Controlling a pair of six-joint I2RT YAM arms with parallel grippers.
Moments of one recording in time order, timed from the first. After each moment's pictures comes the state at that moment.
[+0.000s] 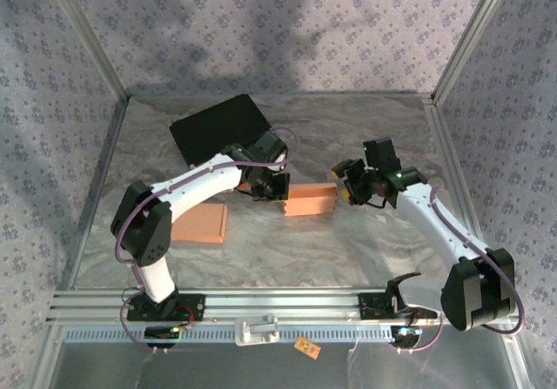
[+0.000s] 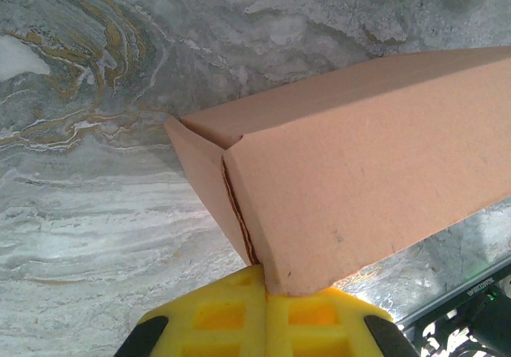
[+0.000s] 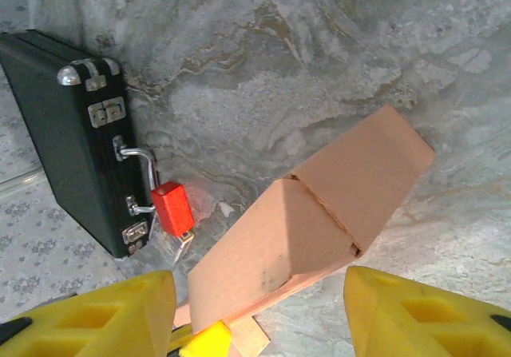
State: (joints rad) left arm -0.77 1.76 1.40 -0.81 0.27 -0.70; right arm 0.30 1.23 0.93 -0.61 -0.30 1.31
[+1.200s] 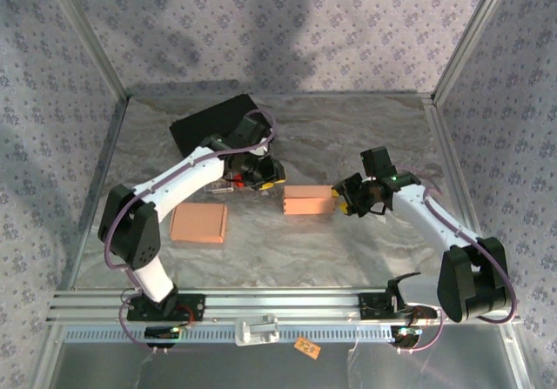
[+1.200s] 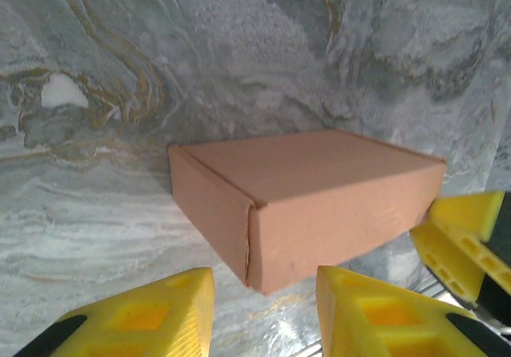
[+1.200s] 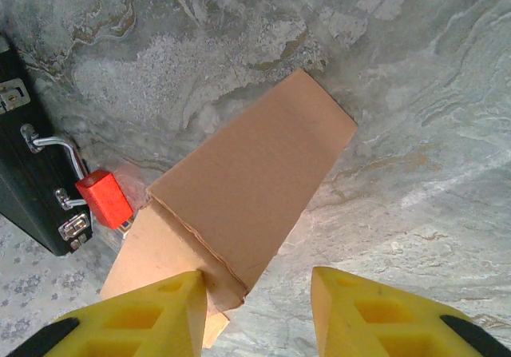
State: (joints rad) left arm -0.65 1.71 1.40 -0.75 0.36 -0.86; right arm 0.29 1.28 0.84 -0.63 -0.38 1.29
